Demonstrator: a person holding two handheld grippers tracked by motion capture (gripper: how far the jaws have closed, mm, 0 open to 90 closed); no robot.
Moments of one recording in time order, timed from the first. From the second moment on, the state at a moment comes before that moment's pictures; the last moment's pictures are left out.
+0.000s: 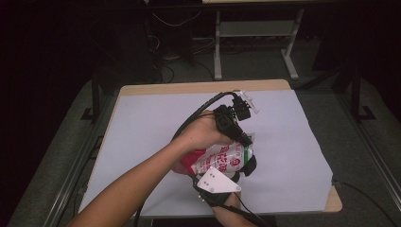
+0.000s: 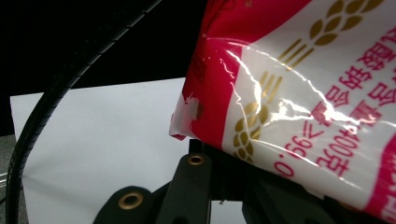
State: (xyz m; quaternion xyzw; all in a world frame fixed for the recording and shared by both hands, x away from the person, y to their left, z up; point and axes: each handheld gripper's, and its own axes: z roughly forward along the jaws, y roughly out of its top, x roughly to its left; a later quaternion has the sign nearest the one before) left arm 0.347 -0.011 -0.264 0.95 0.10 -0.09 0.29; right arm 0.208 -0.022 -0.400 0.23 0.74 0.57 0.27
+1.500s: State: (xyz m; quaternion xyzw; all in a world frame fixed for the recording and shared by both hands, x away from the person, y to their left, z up) left arm 0.348 -0.015 -0.266 0.95 0.09 -0.09 0.28; right arm 0.207 -0.021 -0.400 0.23 0.74 0.56 0.27
